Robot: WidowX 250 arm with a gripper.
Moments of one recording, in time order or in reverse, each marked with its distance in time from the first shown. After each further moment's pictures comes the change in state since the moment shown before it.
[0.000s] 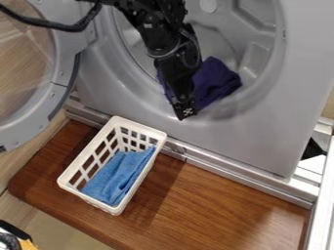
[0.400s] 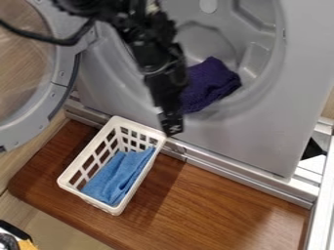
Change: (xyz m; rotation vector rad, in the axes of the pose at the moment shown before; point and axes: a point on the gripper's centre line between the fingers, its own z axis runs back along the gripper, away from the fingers) arm -0.036 -0.005 -0.008 -0.024 0.082 0.071
